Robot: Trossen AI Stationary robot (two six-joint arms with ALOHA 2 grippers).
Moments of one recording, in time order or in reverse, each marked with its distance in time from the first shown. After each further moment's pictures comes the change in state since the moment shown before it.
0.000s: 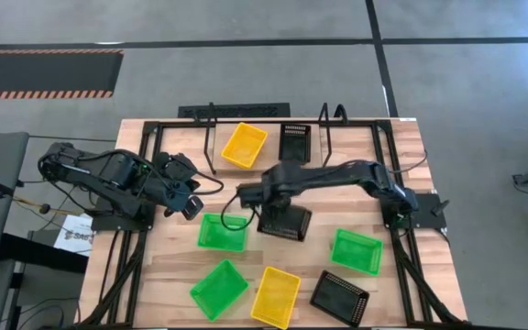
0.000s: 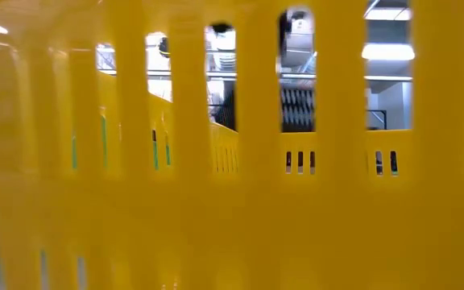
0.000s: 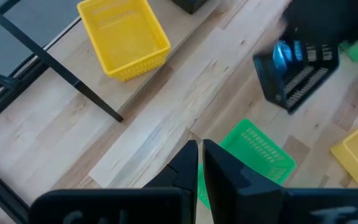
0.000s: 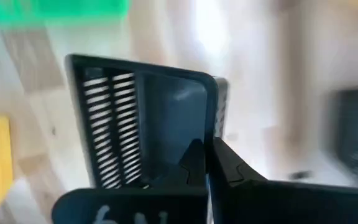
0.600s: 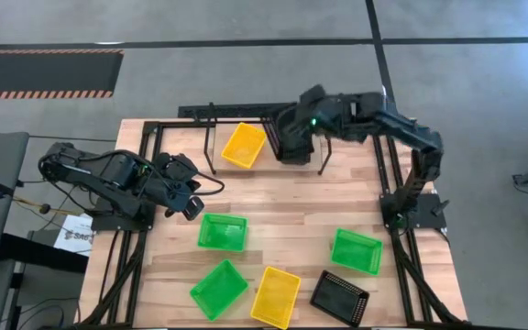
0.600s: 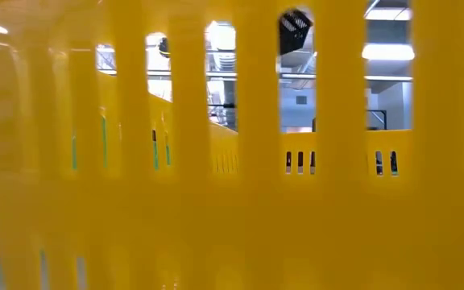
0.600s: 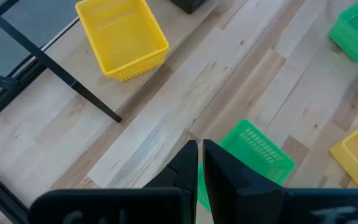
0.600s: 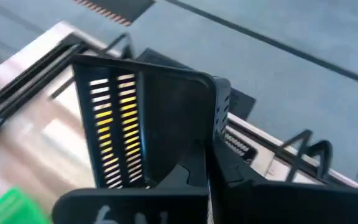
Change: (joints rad) left arm 0.000 0.005 -0.001 0.007 0.001 0.001; right arm -0.228 -0.410 0.053 0.129 0.417 0.375
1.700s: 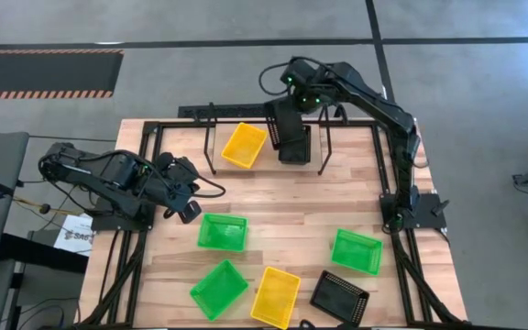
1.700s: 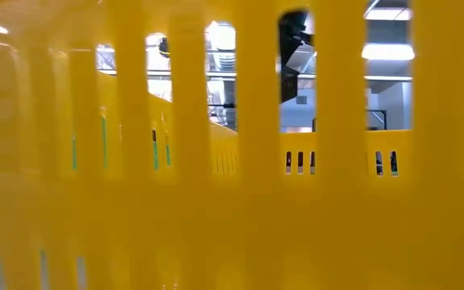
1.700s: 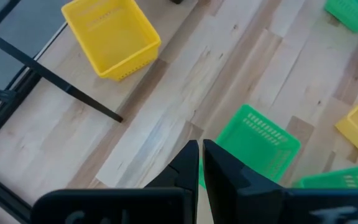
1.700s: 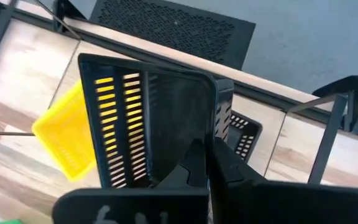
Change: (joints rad) left arm 0.000 -0.001 -0.001 -0.009 0.037 0.111; right arm -0.354 0.188 0.000 0.008 -0.372 0.020
